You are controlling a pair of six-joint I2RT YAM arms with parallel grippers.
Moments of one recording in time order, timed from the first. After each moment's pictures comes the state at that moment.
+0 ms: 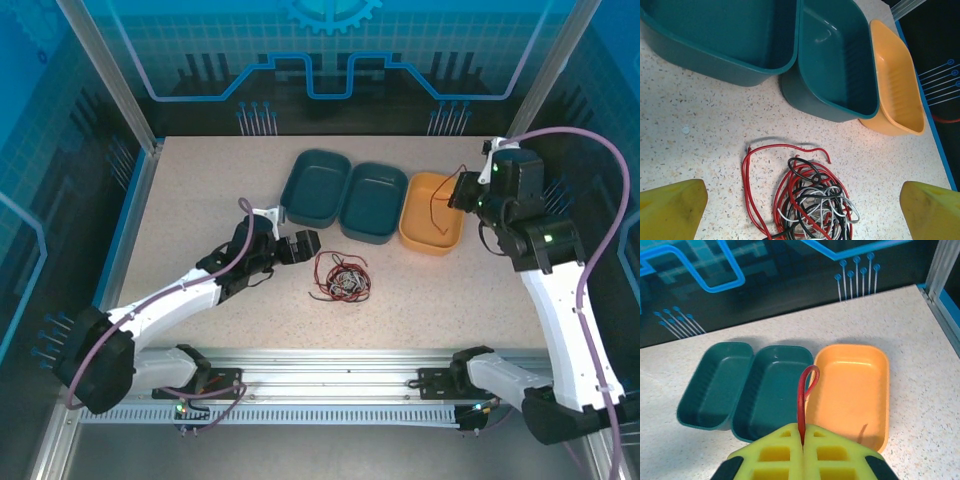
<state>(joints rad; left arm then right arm) -0.56 1.22 0.70 -0.03 0.10 -0.72 0.19 1.08 1.48 -0.95 0.14 0.37</state>
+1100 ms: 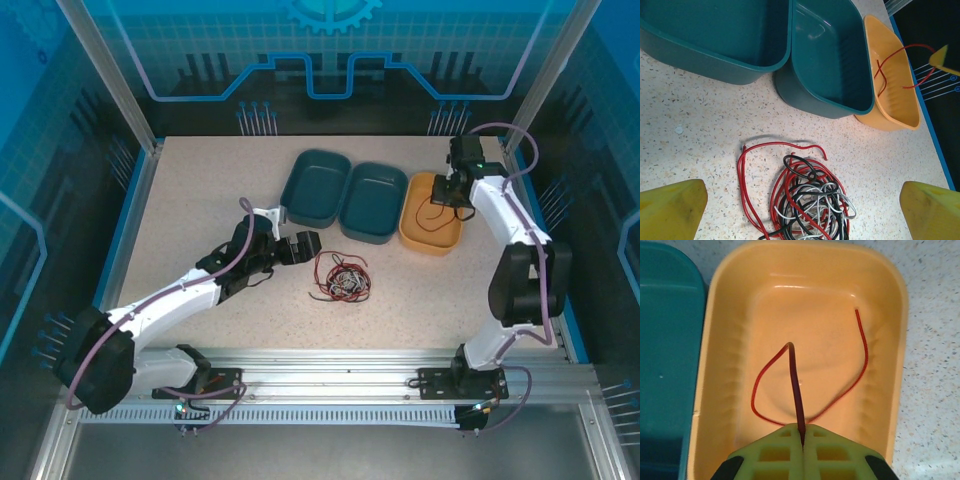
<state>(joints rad) -0.56 1.23 0.69 -0.02 0.13 -0.71 0.02 1.74 1.45 -0.80 0.07 0.23</state>
